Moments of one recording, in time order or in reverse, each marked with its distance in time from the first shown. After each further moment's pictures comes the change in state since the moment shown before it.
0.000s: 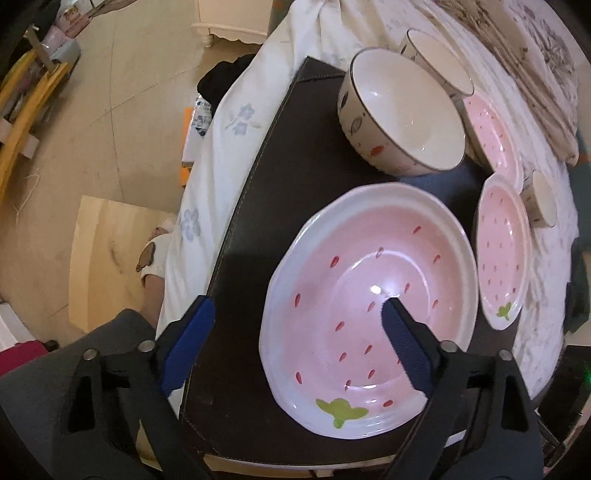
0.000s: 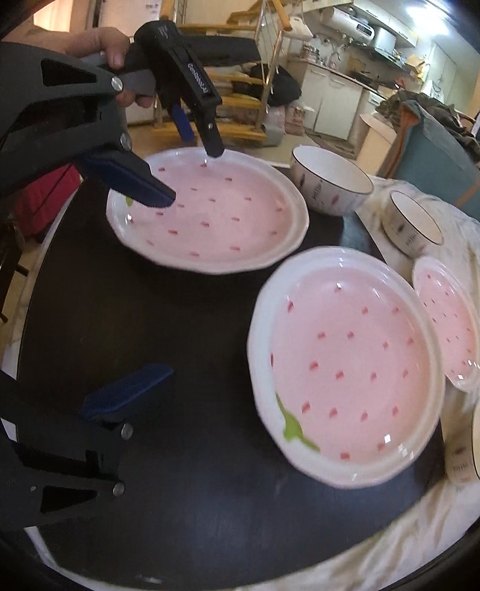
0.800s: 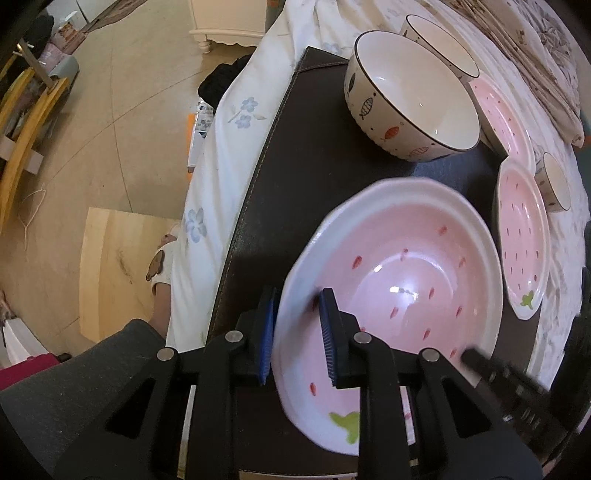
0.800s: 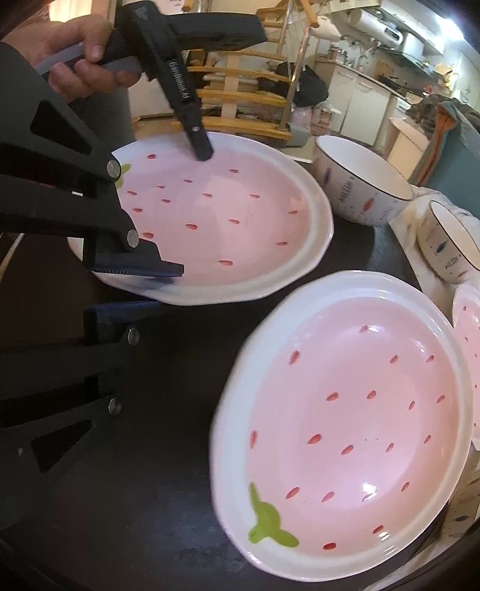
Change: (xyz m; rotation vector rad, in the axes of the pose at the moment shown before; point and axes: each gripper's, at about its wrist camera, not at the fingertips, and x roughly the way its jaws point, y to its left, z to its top) left arm 0.017 0.001 0.000 0.059 0.000 0.054; right arm 0.050 0.018 0.017 -0.083 0.077 -0.022
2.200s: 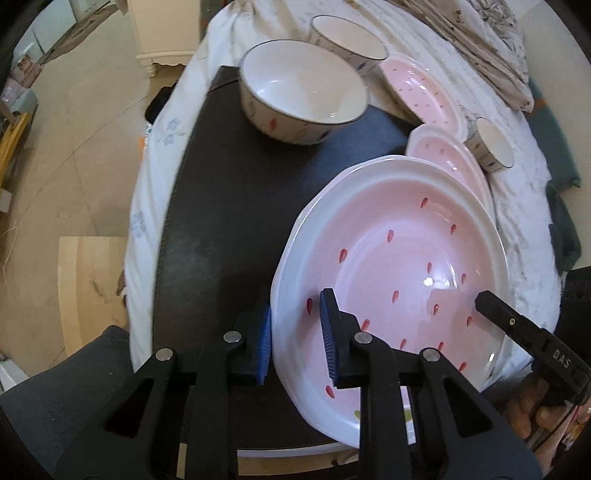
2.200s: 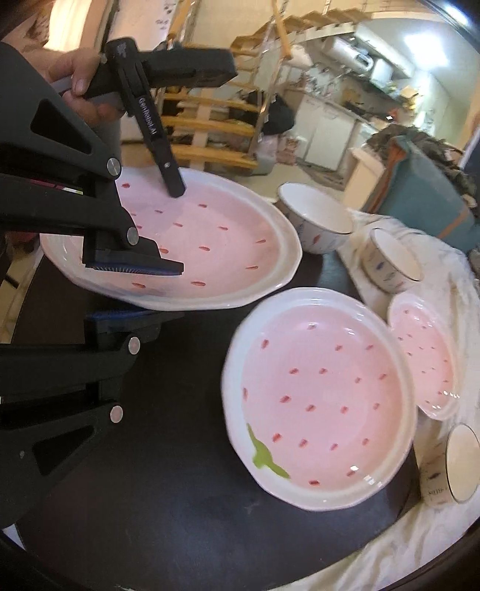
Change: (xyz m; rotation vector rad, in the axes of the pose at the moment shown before) left arm -0.035 -0.054 -0.025 0.154 -0.034 -0.133; right arm -0.063 -0.014 -0.015 0.041 -0.182 0.131
